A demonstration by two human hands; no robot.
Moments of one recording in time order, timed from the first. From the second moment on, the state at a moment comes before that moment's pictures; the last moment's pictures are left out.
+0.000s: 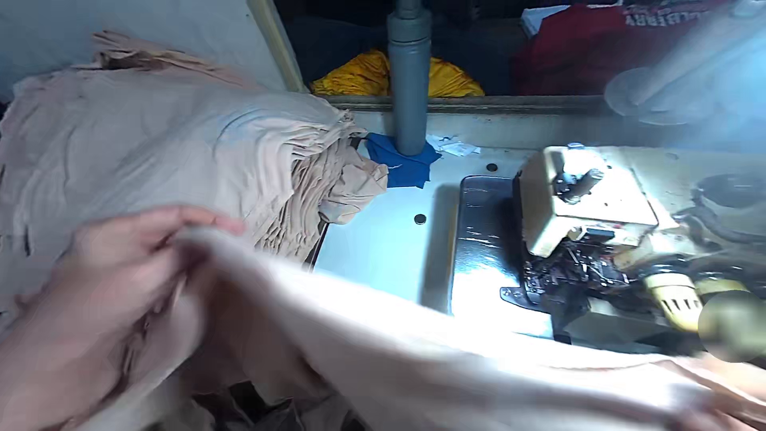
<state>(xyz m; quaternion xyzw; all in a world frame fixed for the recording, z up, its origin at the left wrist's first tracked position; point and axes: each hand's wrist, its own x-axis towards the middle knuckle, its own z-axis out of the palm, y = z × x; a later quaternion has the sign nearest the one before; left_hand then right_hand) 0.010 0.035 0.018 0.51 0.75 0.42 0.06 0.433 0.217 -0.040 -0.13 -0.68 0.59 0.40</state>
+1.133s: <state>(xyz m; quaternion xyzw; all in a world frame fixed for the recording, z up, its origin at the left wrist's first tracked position) 0.171 0.109 0.042 0.60 0.60 0.52 0.10 0.361 0.152 -0.161 -0.14 -0.68 0.51 0.51</state>
